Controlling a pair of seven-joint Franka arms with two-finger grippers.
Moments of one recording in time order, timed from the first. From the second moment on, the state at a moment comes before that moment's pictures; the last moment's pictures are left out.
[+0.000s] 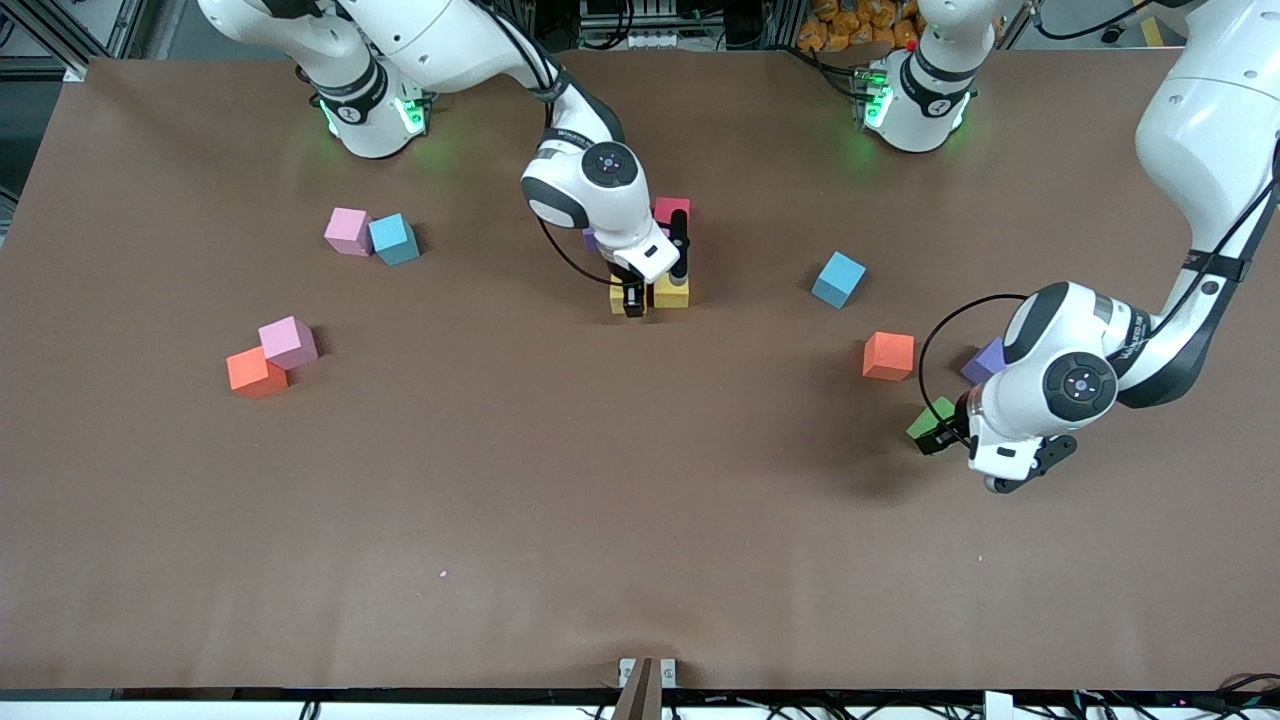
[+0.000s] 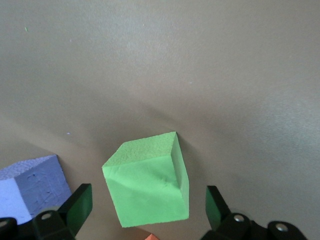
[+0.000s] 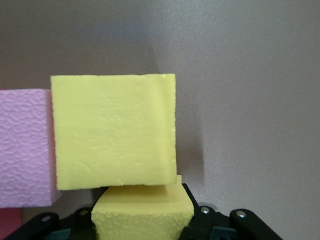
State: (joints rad) left arm 0.56 0.76 -0.80 -1.72 0.65 2.06 -1.04; right arm 0.68 0.60 0.25 -1.95 -0.29 2.62 -0.43
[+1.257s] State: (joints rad) left arm 0.53 0.80 -0.76 -1.72 0.65 2.07 -1.08; right arm 0.69 0.60 0.25 -1.95 -0.29 2.62 -0.42
